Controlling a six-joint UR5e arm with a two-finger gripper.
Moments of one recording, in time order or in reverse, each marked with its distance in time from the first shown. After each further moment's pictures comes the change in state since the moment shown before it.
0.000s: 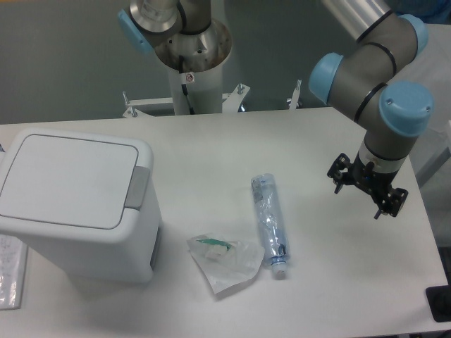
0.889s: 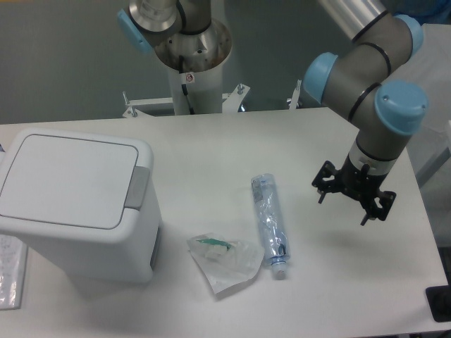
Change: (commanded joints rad) arm -0.018 0.055 -0.035 0.017 -0.238 -0.453
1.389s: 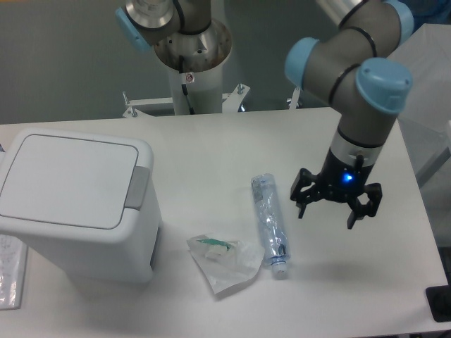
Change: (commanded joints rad) arm -0.075 0.084 0.009 0.084 -0.094 -0.346
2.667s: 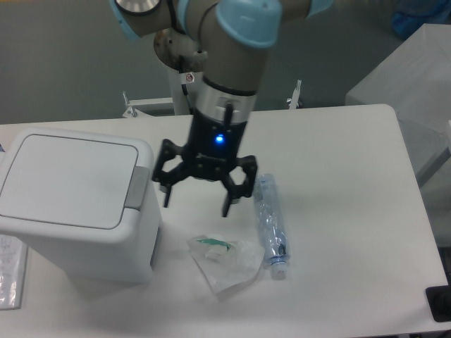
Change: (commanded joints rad) arm -0.287 0.158 -0.084 0.046 -0.063 -0.347
